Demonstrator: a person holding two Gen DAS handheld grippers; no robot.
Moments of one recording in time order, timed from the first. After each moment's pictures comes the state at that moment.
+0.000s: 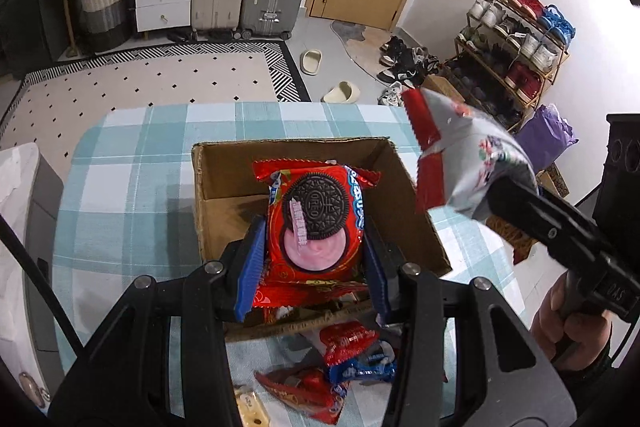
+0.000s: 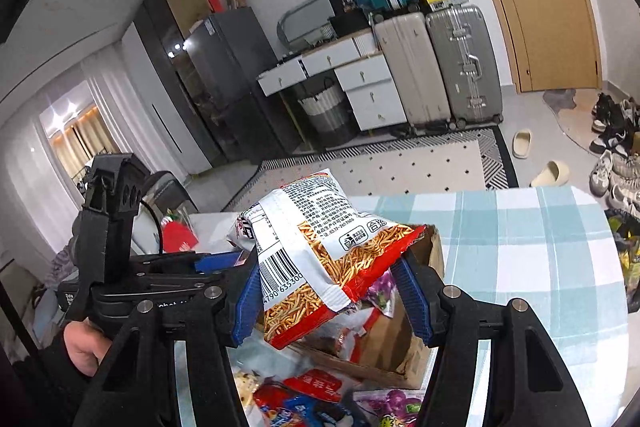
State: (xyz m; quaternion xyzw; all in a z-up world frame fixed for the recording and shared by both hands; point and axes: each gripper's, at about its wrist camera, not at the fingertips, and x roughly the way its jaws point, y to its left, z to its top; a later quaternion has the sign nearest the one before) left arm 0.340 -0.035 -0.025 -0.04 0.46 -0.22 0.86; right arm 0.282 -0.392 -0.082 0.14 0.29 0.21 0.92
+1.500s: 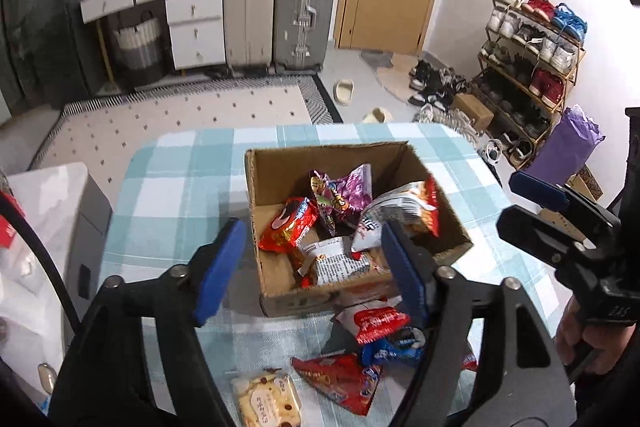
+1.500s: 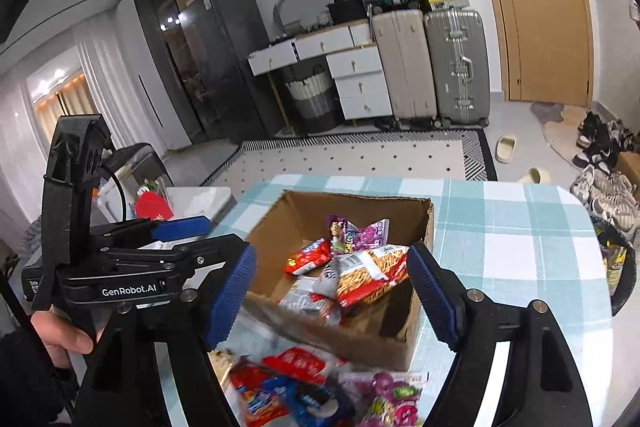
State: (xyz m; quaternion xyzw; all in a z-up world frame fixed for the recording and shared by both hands) left arm 0.285 -0.016 -0.016 0.01 0.38 -0.15 0.91; right arm 0.252 -0.371 -0.093 0.08 0.29 0.19 0.94
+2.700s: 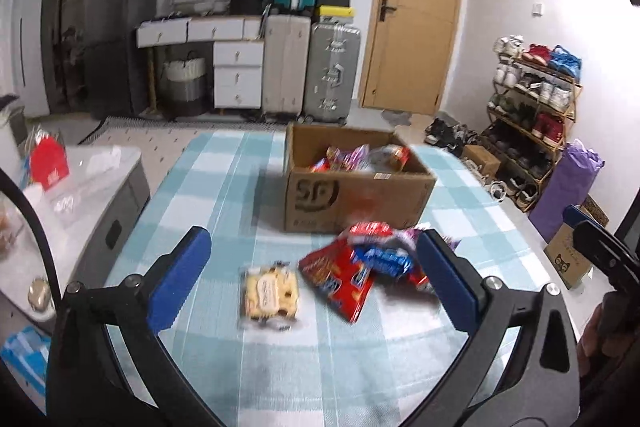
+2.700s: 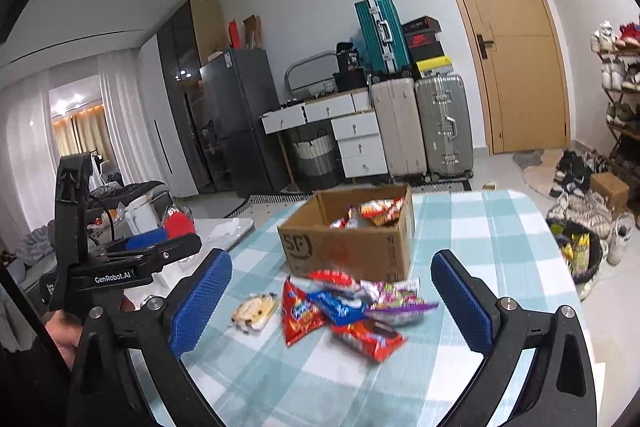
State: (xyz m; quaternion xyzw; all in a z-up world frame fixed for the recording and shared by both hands) left arm 0.059 0.036 -0.026 -0.03 0.29 -0.09 0.95; right arm 0.016 -0.397 -0.114 0.10 0.17 0.17 0.96
